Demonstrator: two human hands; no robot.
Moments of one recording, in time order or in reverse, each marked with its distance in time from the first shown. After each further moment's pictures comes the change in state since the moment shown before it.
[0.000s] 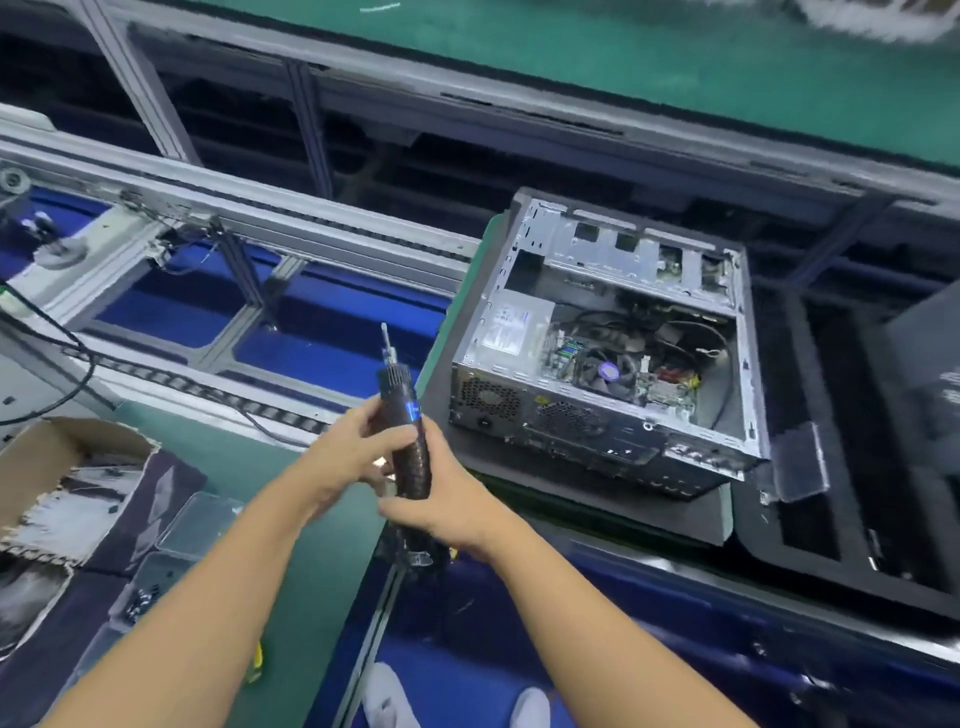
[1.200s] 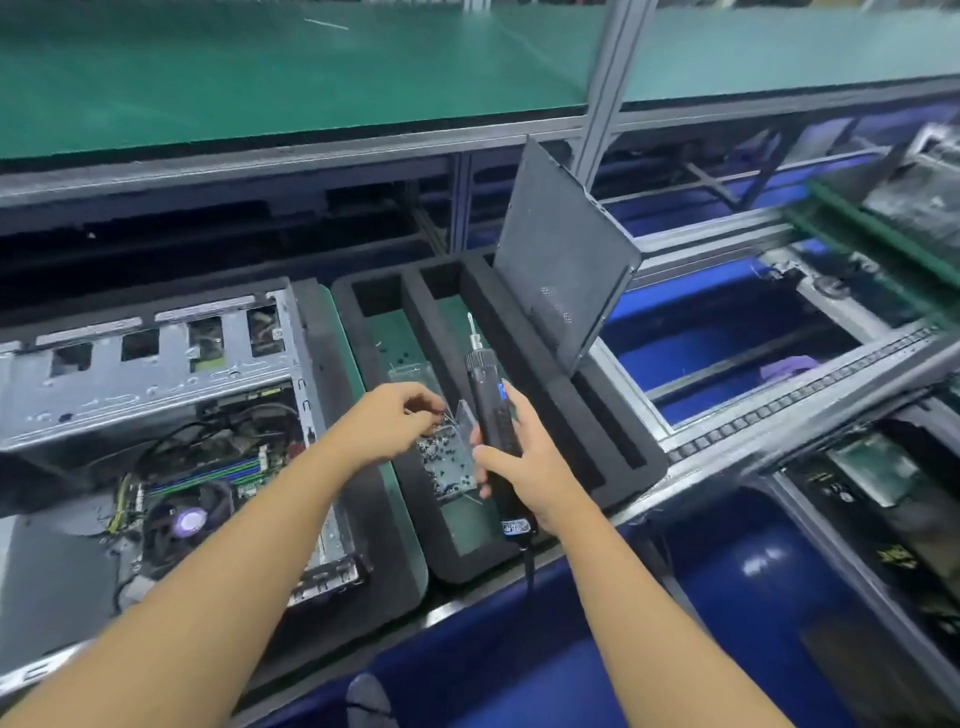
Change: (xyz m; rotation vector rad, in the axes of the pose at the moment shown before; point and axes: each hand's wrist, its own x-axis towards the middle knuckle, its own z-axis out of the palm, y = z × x) left_hand 0.211 0.086 0.456 0.798 -0.626 0.225; right_hand -0.236 0.080 -0.387 0.319 0.958 -0.036
